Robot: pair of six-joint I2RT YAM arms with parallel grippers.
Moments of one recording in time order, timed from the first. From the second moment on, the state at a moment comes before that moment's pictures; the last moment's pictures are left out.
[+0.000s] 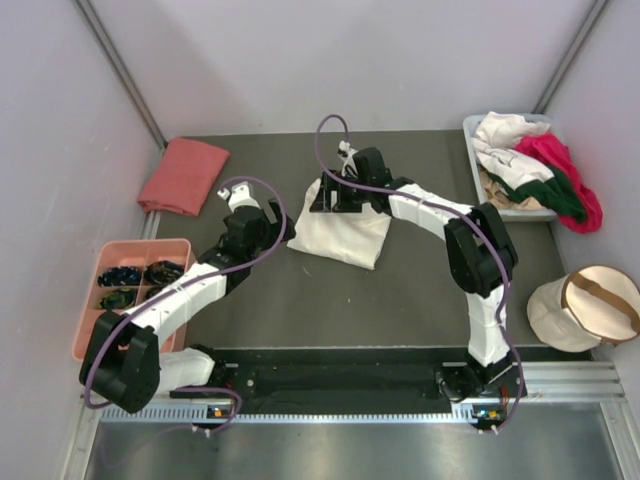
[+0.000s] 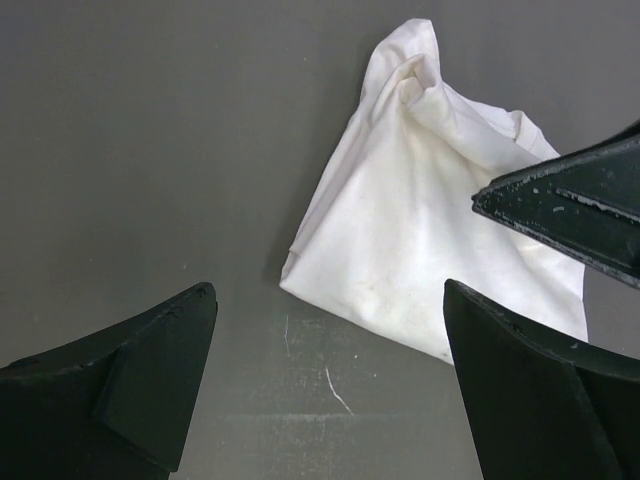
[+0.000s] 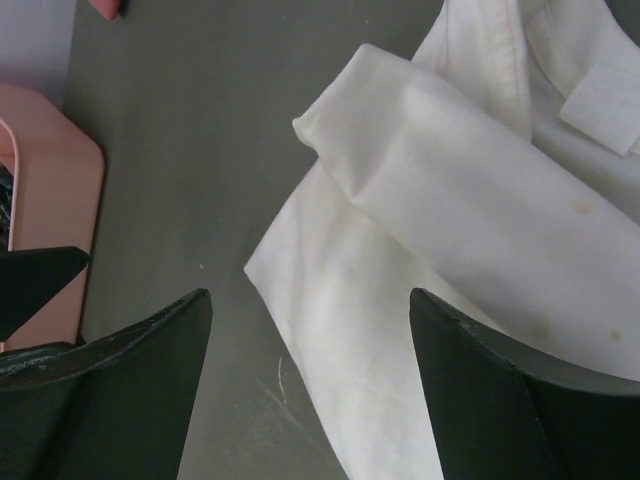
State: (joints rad) left arm -0.45 1.22 0.70 0.04 -0.25 -0.64; right arm 0.55 2.03 1.52 -0.13 -0.40 0.50
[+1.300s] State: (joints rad) left arm -0.45 1.27 0.70 0.00 -0.28 -0.62; right arm 0.46 2.23 1.75 -0.14 0.10 0.34
